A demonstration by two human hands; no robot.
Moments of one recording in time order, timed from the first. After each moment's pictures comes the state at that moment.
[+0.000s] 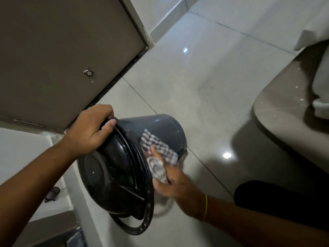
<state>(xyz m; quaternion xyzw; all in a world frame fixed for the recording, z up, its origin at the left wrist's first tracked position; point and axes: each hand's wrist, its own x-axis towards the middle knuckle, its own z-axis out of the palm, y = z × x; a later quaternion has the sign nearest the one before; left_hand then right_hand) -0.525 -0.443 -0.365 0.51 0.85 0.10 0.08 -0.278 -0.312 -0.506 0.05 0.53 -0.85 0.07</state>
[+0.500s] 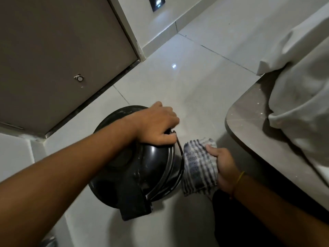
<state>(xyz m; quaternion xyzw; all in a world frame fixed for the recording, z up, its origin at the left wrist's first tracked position) -0.463 -0.283 -0.401 0.71 0.68 -0.10 0.13 -0.241 -0.184 -0.497 0.47 0.24 -0.85 0.05</state>
